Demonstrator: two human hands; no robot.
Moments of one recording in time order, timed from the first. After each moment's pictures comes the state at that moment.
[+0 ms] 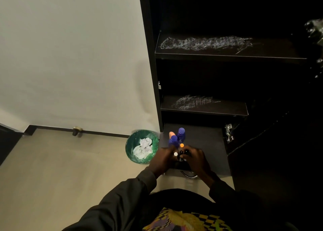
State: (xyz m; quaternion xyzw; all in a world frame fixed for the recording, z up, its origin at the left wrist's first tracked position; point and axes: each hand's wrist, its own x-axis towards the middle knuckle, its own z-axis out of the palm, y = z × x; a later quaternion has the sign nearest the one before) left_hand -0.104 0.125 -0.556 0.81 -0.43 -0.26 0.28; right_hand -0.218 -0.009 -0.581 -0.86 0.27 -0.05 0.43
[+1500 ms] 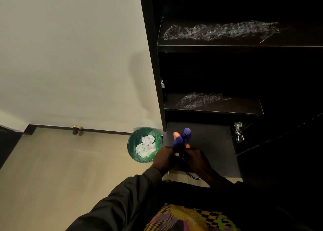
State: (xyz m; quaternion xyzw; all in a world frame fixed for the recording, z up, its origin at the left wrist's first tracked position) left_hand -0.074 0.113 -0.614 0.85 -0.42 -0.25 0.21; right_hand -0.189 -0.015 -0.630 -0.89 0.24 0.07 0.38
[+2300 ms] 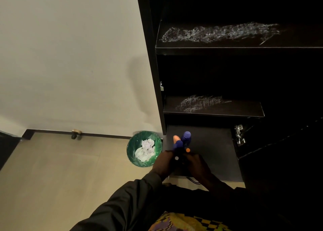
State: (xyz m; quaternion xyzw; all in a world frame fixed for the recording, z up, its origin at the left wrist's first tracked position) left_hand -0.071 0.111 -0.629 0.84 -0.40 -0.29 0.24; right_hand -0.193 -0.014 -0.645 -0.87 0.24 0.08 0.42
